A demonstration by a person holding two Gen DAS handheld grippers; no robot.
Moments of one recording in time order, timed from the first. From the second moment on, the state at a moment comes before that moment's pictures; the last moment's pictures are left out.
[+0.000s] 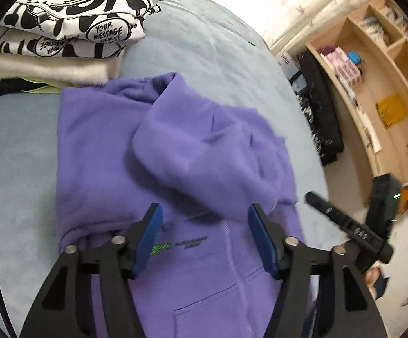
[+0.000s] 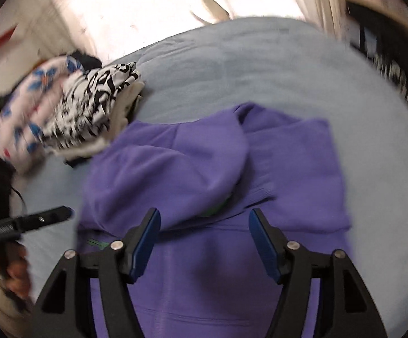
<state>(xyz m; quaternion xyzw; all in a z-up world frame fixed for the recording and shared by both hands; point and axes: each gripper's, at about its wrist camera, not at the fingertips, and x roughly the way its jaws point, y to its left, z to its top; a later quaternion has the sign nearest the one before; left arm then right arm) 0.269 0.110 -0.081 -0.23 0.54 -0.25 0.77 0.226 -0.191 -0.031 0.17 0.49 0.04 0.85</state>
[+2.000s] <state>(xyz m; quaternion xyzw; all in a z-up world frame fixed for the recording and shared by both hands) 0.382 0.076 -0.134 -0.28 0.47 -0.24 0.80 0.359 -0.193 -0.068 0.19 0.42 0.14 0.88</state>
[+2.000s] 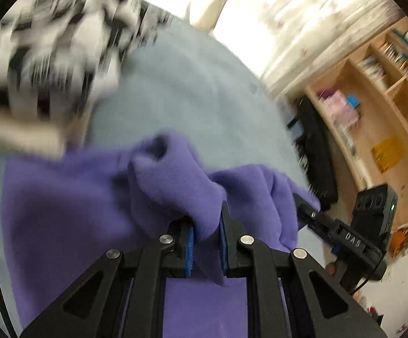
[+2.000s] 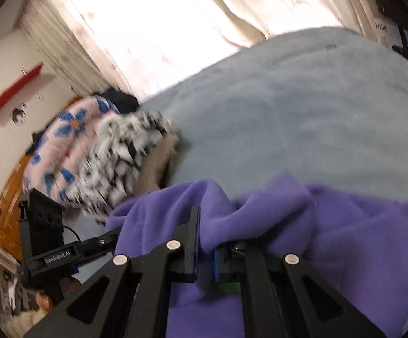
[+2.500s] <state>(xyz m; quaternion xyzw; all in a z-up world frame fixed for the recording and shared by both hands) 0.306 0.065 -0.187 -0.31 0.62 -0.26 0.68 0.270 -0.228 -0.130 0.26 0.56 0.13 0.78</state>
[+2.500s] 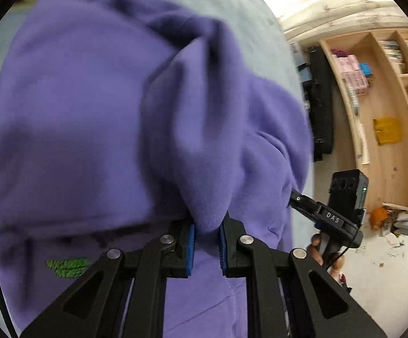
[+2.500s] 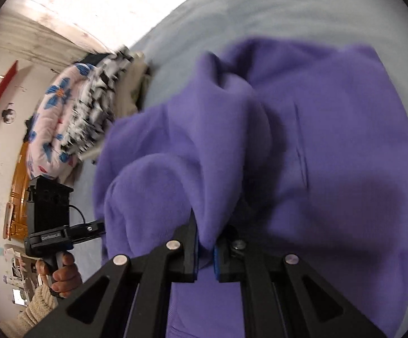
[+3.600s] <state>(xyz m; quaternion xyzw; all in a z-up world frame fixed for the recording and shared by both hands) 0.358 0.017 -0.176 -0.18 0.50 -0.16 0.83 0.294 -0.190 -0.128 -0.04 0.45 -0.05 0.89</state>
